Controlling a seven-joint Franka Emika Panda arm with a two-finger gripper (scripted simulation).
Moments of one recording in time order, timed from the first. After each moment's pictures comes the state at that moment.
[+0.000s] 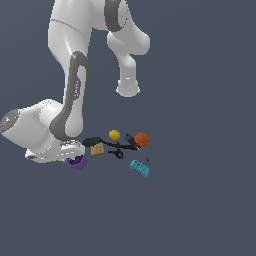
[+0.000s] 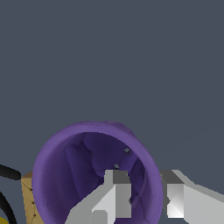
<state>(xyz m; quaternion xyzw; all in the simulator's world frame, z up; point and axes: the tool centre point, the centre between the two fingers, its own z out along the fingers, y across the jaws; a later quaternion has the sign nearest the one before) 0.050 -0.266 0.065 -0.99 -0.05 0.03 0.10</state>
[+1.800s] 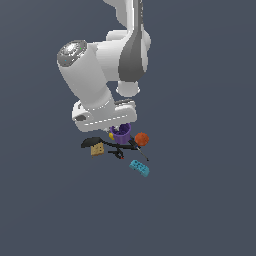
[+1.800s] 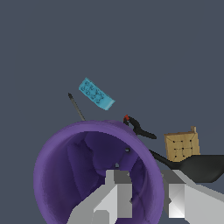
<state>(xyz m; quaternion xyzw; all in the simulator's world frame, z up) 0.001 -0.058 0.218 -0.99 -0.05 0.03 0.10</state>
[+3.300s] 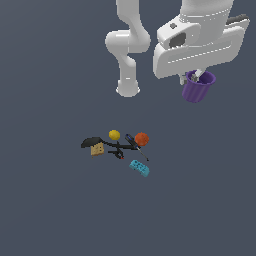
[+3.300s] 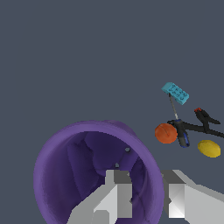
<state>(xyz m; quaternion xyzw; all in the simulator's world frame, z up) -0.042 0.178 0.398 -0.99 -0.06 0.03 0.10</state>
